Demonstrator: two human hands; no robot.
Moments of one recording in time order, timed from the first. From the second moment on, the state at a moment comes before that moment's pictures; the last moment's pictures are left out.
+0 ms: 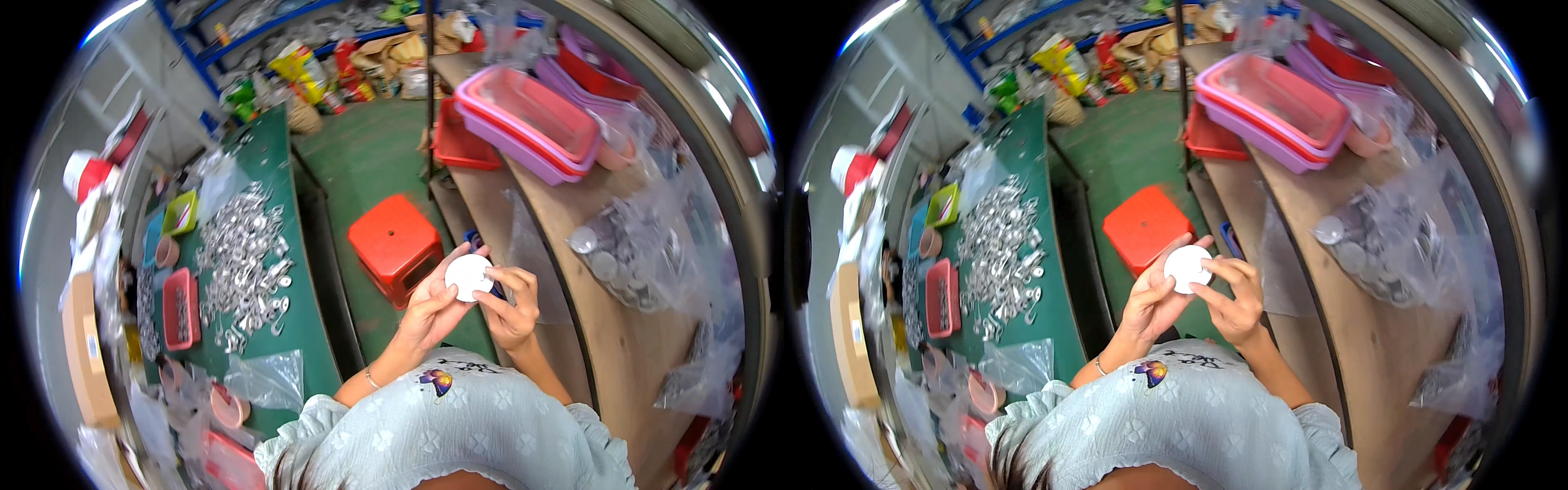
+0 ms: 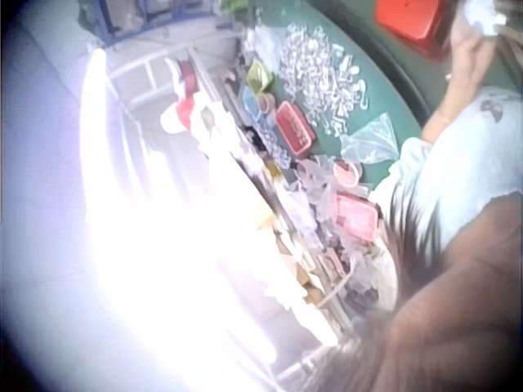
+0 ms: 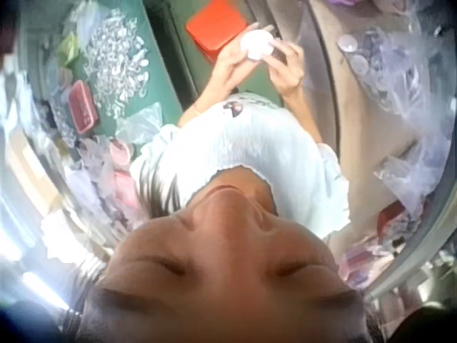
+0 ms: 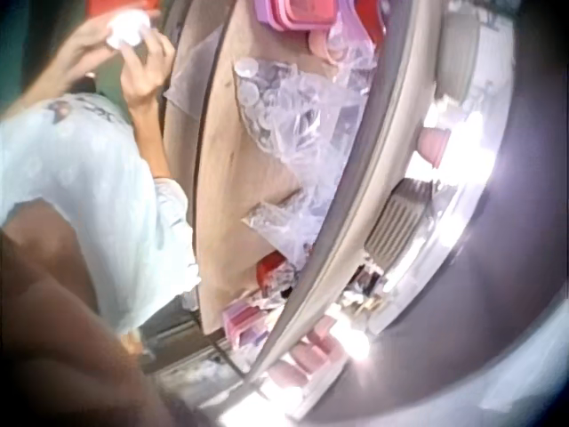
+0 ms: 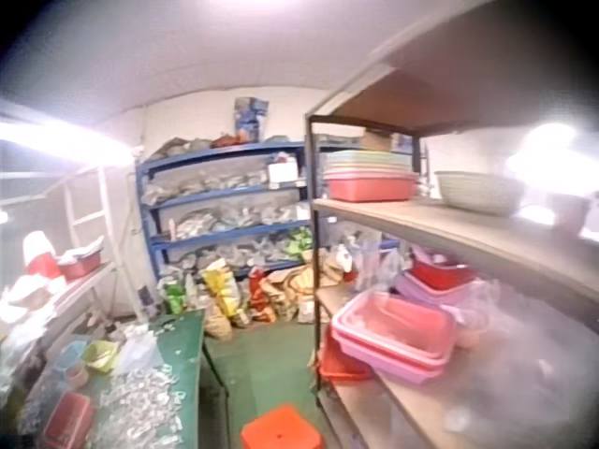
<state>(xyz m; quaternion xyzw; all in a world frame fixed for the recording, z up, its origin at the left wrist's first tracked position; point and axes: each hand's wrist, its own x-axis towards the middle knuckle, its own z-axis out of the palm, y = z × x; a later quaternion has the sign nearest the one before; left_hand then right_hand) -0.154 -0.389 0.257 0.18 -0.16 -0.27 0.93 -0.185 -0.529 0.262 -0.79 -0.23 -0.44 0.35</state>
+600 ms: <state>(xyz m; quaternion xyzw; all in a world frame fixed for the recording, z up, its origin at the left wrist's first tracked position) -0.120 -0.455 0.290 0.45 -0.45 -0.32 0.70 -0.233 -0.556 0.266 -0.65 0.06 -0.47 0.59</state>
